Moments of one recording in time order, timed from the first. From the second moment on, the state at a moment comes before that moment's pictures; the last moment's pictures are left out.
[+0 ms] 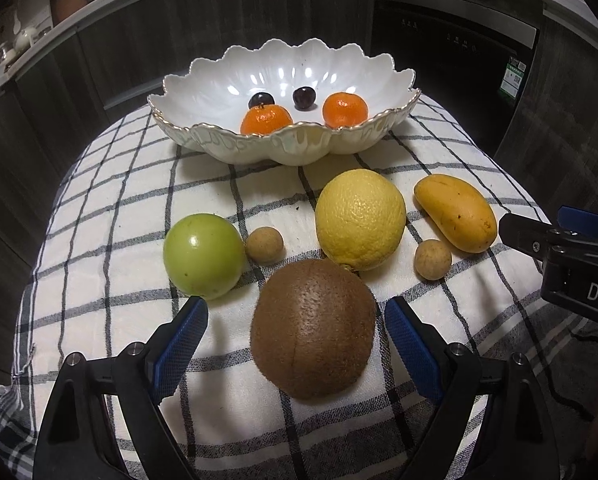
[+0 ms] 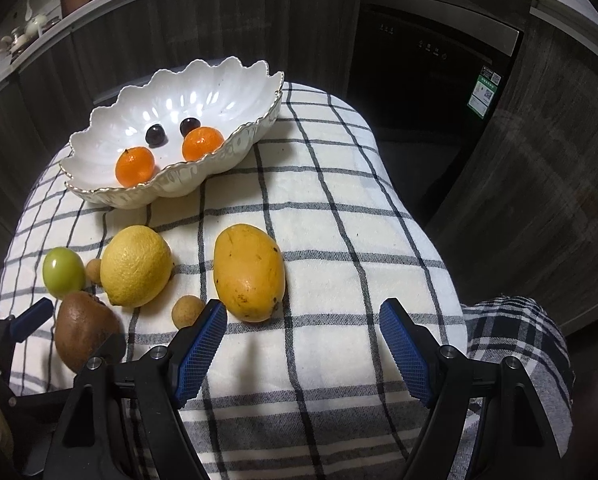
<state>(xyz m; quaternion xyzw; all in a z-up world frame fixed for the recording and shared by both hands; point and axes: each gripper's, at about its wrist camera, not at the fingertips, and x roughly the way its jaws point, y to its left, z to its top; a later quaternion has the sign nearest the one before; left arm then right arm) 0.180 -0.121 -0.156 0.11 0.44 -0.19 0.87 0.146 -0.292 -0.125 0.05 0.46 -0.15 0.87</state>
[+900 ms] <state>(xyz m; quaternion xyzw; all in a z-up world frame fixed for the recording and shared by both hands) 0.175 -0.120 -0.162 0.10 0.46 -0.21 0.86 0.146 -0.289 -0.124 0.05 0.46 -0.15 0.87</state>
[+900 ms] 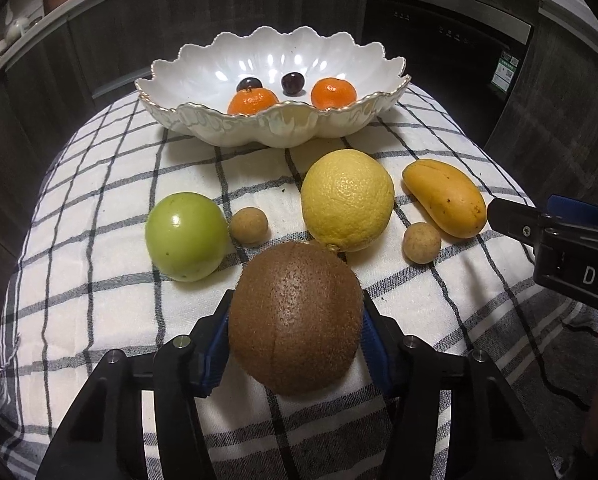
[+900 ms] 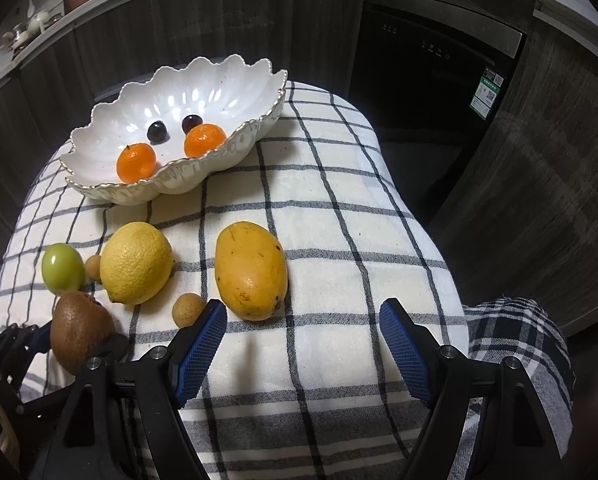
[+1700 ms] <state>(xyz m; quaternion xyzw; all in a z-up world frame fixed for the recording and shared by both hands) 0.188 -0.093 -0.130 0.07 0.43 -0.12 0.89 0.194 -0.283 -0.138 0.03 0.47 -0.10 0.88</state>
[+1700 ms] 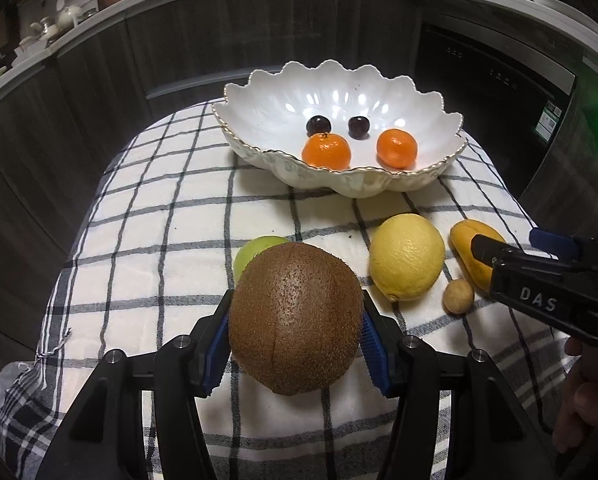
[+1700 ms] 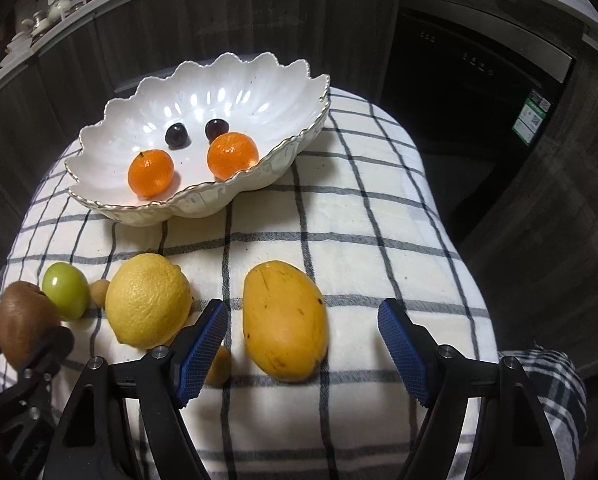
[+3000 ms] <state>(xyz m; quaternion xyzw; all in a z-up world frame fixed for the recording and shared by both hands) 0.192 -0.094 -0.102 0.05 0.41 -0.12 0.90 0.192 -0.281 -0.111 0.05 0.45 -0.07 0.89</state>
